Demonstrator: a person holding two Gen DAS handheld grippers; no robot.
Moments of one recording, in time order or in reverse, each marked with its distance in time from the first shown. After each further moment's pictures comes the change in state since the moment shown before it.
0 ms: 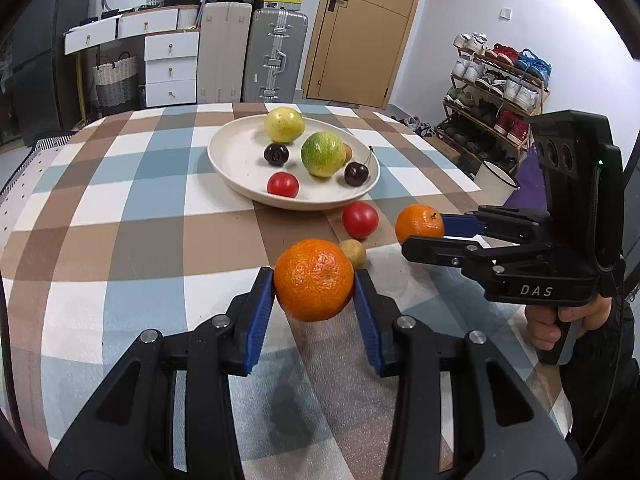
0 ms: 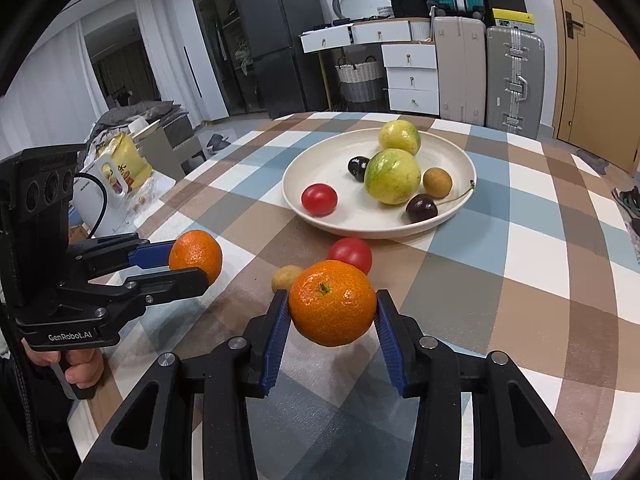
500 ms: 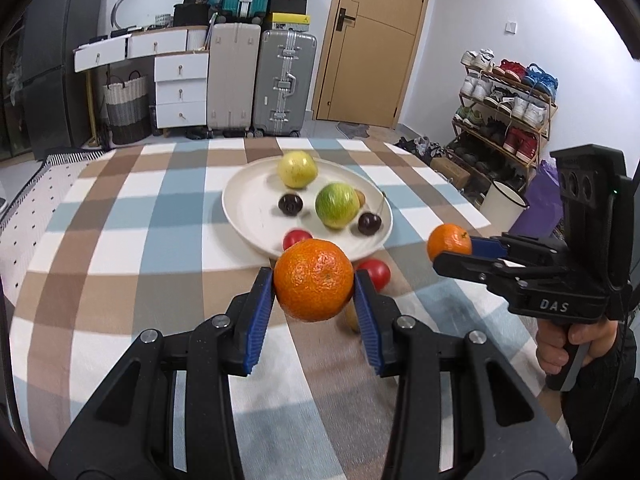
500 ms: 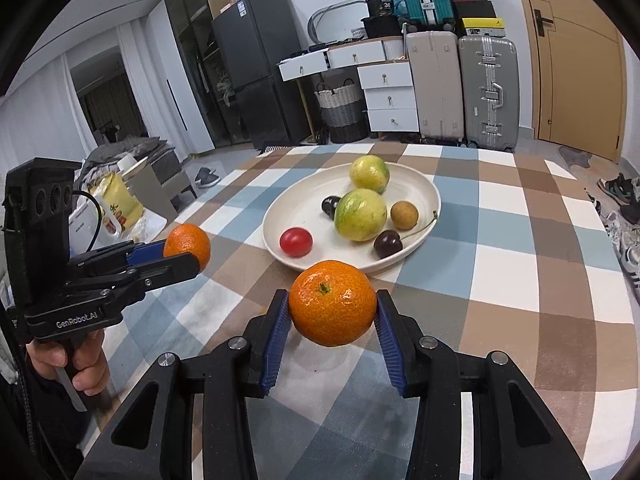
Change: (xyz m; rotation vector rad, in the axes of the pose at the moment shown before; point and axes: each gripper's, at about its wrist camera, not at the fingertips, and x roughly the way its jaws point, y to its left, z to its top) left arm -0.010 0.006 0.041 0.001 -0.076 0.041; right arm -0.024 -0.019 0.014 0.086 -0.095 -0.025
